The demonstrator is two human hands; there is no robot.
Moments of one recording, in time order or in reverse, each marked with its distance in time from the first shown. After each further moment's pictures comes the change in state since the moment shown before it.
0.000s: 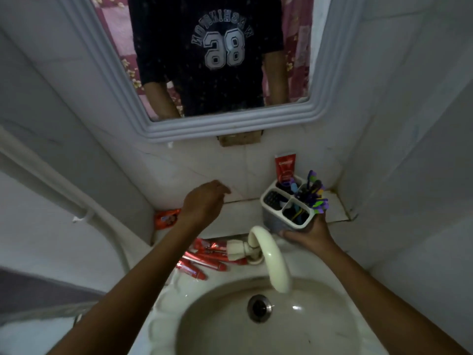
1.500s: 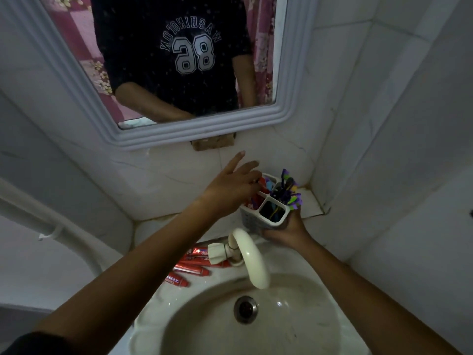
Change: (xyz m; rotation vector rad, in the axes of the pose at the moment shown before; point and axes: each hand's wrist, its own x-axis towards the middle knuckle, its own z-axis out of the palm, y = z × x) left_hand 0.063 0.090 -0.011 0.497 -0.034 0.630; right_hand -0.012 -0.016 -0.006 -0.198 -0.037 0.052
